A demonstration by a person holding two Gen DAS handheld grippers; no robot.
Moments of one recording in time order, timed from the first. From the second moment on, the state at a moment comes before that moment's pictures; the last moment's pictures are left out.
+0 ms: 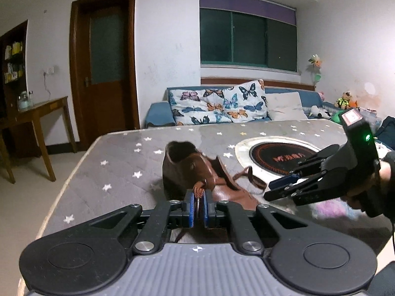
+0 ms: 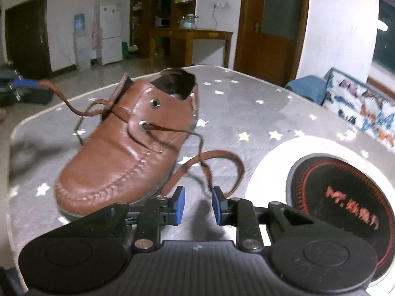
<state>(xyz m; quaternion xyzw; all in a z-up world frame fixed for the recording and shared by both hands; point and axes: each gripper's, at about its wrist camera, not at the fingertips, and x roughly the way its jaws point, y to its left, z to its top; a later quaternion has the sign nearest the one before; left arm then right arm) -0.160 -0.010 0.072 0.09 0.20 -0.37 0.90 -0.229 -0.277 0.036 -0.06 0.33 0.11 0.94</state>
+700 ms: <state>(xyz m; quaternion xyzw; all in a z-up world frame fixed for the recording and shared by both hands) -0.150 0.008 0.054 0.06 0.24 -0.33 0.91 -0.239 -0.259 0.029 -0.07 0.33 0.11 0.94</state>
